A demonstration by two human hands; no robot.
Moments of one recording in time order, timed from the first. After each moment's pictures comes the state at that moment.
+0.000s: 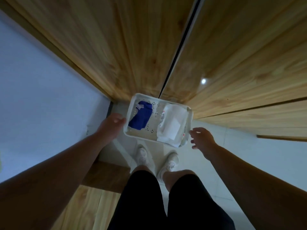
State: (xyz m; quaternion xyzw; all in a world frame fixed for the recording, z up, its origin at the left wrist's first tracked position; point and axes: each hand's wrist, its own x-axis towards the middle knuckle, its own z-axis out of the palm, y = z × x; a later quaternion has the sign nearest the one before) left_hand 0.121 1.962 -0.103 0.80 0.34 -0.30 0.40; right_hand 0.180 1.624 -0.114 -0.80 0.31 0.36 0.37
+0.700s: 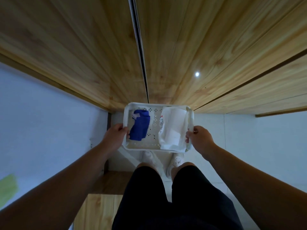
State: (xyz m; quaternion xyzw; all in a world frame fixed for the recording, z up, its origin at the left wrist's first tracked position) left_hand 0.117 1.924 -0.061 0.77 0.33 -0.31 0.44; right_hand 0.140 1.602 -0.073 -0.81 0.29 0.32 0.38
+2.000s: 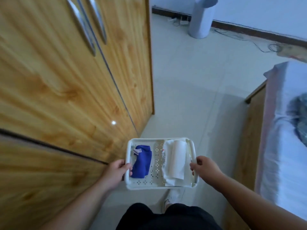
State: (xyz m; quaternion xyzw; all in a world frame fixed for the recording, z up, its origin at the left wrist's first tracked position) left_hand 0.165 1.491 0.065 0.77 -0.13 -0.52 0.35; right_hand -0.130 1.298 0.071 -0.63 0.61 0.08 0.48
